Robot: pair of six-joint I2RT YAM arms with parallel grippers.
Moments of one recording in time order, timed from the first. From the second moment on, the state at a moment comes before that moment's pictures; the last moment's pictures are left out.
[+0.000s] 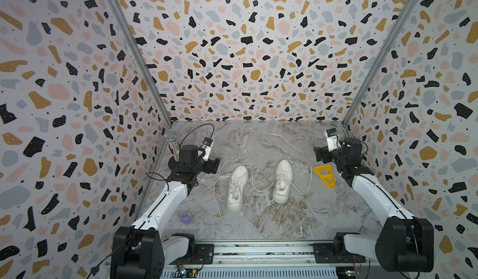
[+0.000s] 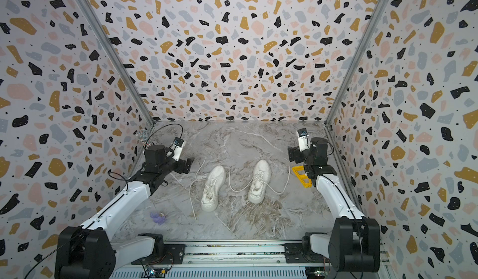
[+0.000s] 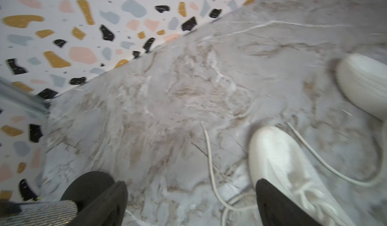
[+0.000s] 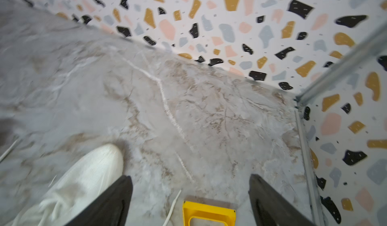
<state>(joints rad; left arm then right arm) -0.11 1.15 0.79 -0.30 0.28 0.38 0.02 1.24 0.92 -0.24 -0.30 -0.31</state>
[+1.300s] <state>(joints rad) -0.33 1.44 0.90 -1.00 0.29 0.94 0.39 1.69 1.17 -0.90 -0.31 -0.41</state>
